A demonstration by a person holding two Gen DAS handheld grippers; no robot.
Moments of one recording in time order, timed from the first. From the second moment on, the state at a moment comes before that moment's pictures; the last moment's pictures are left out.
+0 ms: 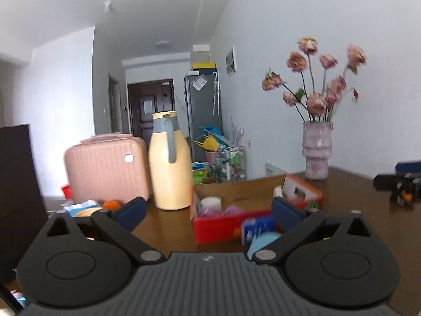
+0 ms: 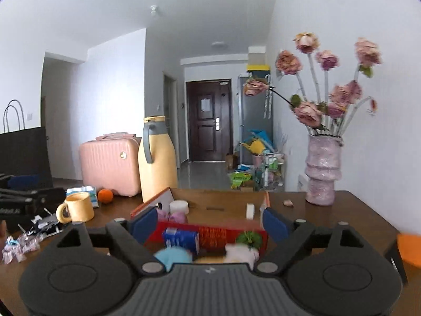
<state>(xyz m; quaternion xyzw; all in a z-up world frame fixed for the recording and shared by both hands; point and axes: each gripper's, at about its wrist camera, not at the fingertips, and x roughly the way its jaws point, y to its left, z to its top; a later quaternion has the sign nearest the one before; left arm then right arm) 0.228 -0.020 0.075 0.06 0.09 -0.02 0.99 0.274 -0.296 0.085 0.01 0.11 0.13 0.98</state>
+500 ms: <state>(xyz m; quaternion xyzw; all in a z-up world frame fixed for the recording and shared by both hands) 0.141 0.005 0.001 0.04 0.17 -0.01 0.99 0.136 -0.274 -0.026 0.04 0.19 0.13 0.97</state>
